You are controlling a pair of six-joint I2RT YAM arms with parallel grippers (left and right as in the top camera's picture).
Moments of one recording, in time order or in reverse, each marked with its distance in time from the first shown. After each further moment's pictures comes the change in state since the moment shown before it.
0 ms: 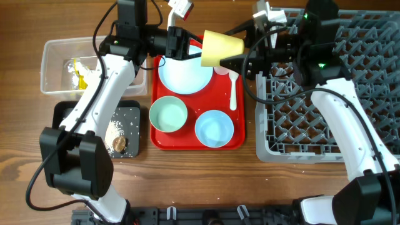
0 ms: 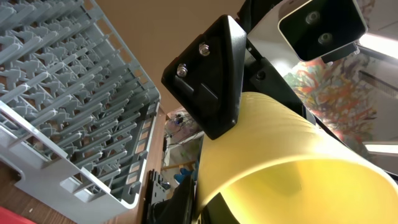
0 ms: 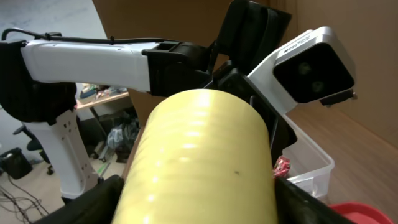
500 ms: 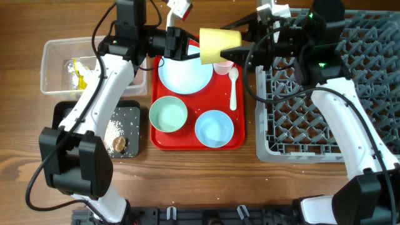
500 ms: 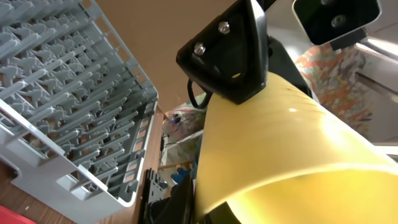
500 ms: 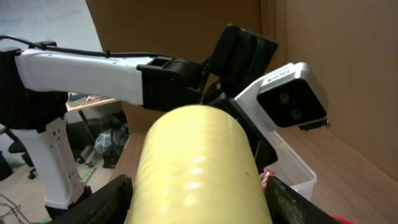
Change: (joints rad) left arm 0.004 0.000 0.000 -0.027 0.008 0.010; right arm -0.005 0.005 0.000 0.177 0.022 0.116
